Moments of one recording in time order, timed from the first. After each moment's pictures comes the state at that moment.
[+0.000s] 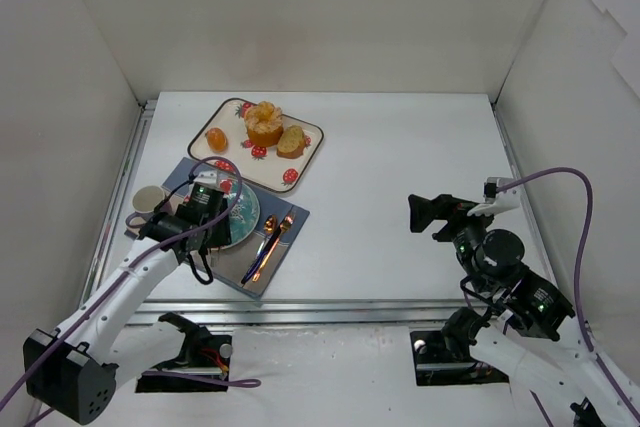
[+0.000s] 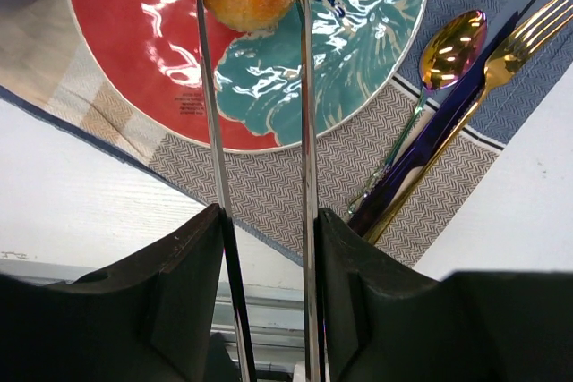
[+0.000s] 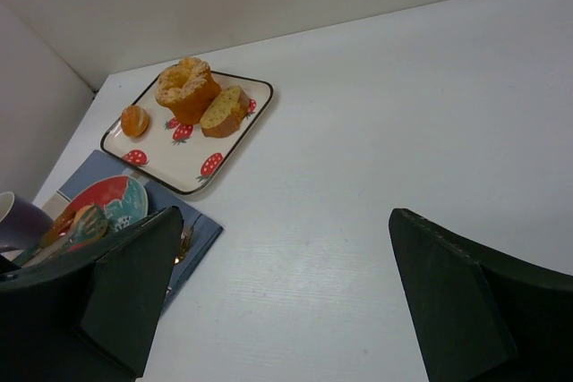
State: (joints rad) left arm -0.40 1.00 0.85 -0.83 -0.27 -0.45; right arm 0.77 0.44 0.75 -0.41 0.54 0.42
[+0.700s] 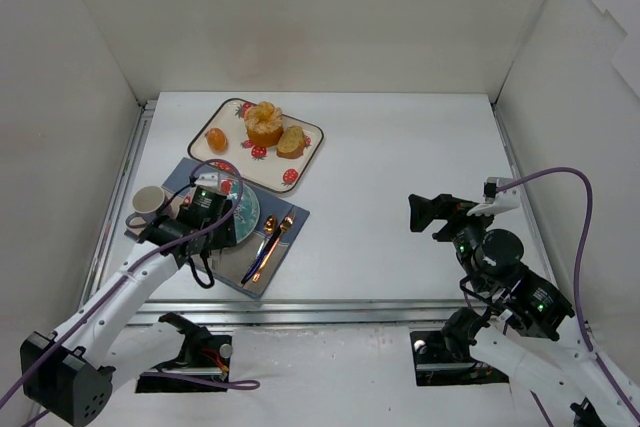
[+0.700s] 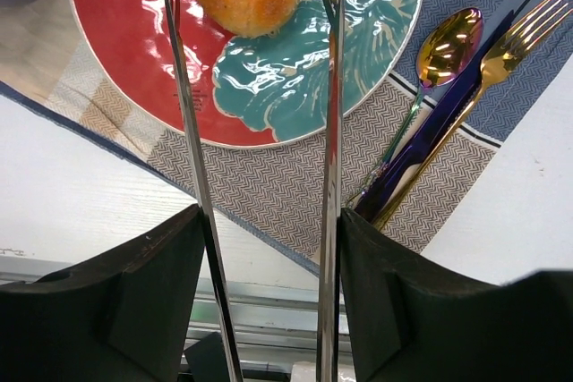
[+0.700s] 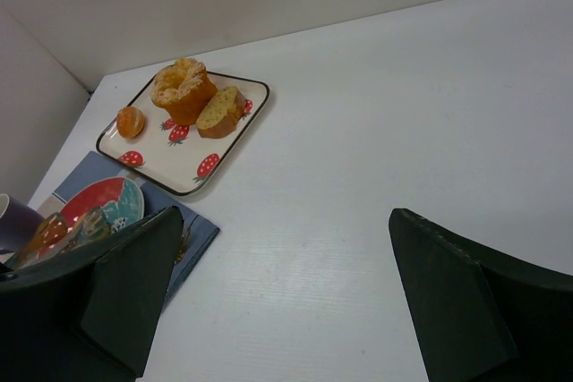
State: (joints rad) left arm -0.44 0.99 0.84 -0.84 -0.29 -0.48; right arm 0.77 0.45 0.75 -0.41 0.55 0.42
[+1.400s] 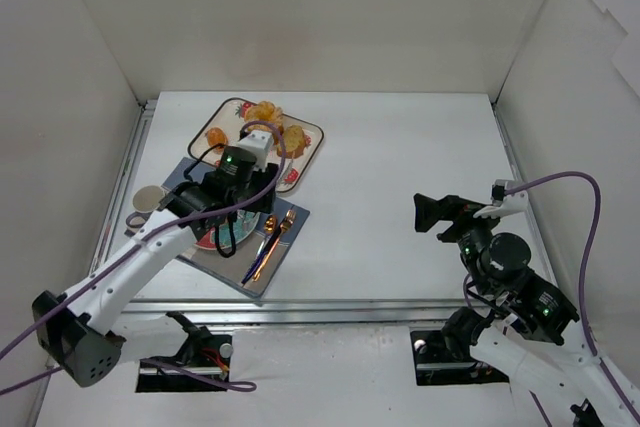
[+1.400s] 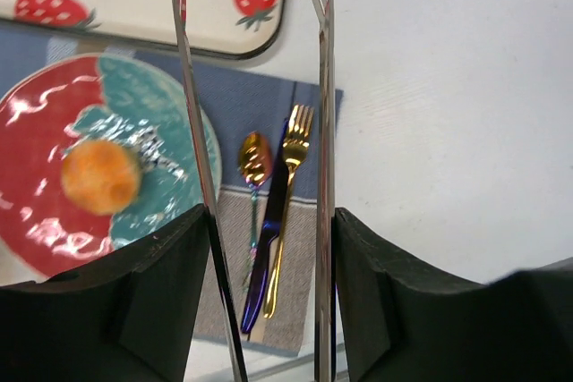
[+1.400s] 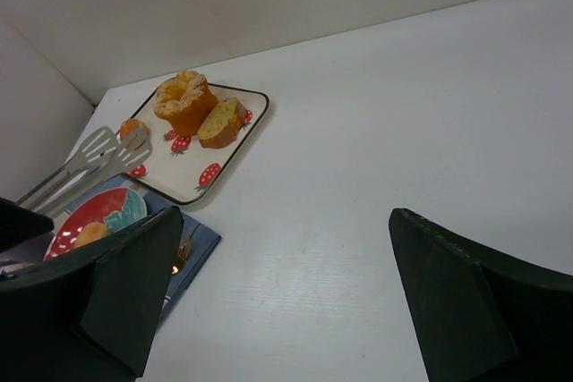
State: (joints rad) left arm -0.60 1.15 1.17 -0.72 -0.19 -0.29; right arm 0.77 0.42 0.75 -0.41 0.57 0.42
